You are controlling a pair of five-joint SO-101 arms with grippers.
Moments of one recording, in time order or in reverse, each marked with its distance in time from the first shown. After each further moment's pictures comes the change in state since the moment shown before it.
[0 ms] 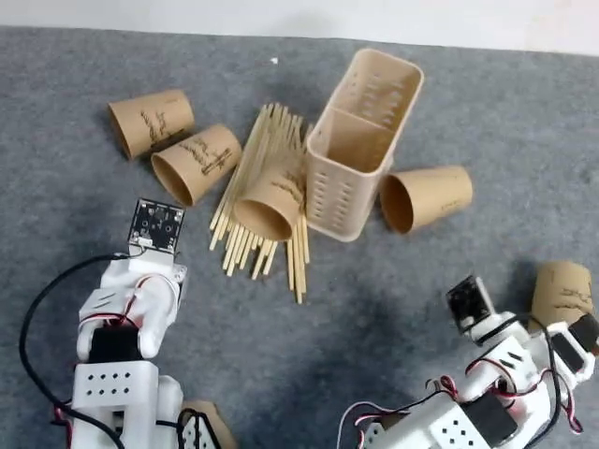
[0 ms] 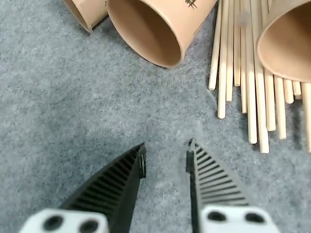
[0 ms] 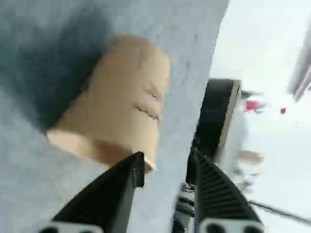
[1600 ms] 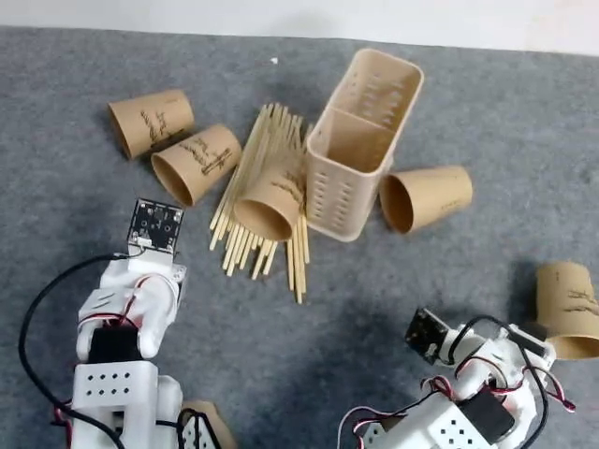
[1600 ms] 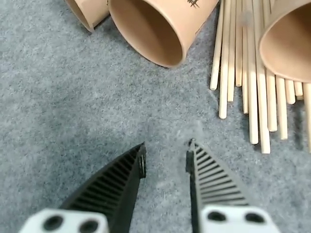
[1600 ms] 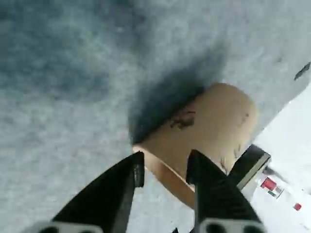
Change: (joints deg) left arm -0.3 0.0 0.0 0.0 -0.1; right arm -4.8 -0.1 -1.1 17.6 17.8
